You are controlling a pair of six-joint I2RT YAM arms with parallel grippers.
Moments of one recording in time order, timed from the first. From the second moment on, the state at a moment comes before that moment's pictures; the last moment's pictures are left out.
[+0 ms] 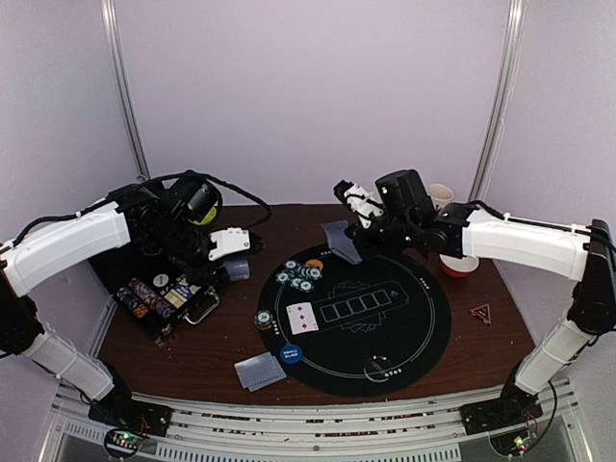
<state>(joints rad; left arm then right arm) -0.71 1.41 1.30 -0.94 -0.01 0.69 0.79 1.57 1.27 -0.26 0.10 -0.12</state>
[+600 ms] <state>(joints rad) -0.71 1.41 1.30 -0.94 -0.01 0.69 1.04 1.80 0.97 -0.09 0.50 -0.84</state>
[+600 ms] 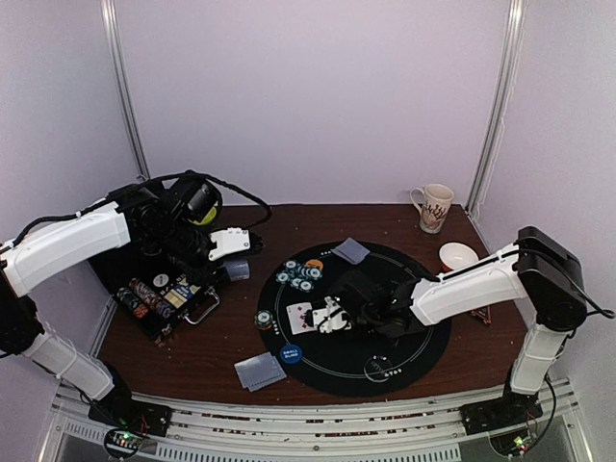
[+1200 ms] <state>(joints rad) -0.71 1.41 1.30 -0.94 -0.01 0.69 1.04 1.90 1.08 -0.19 0.36 -0.87</state>
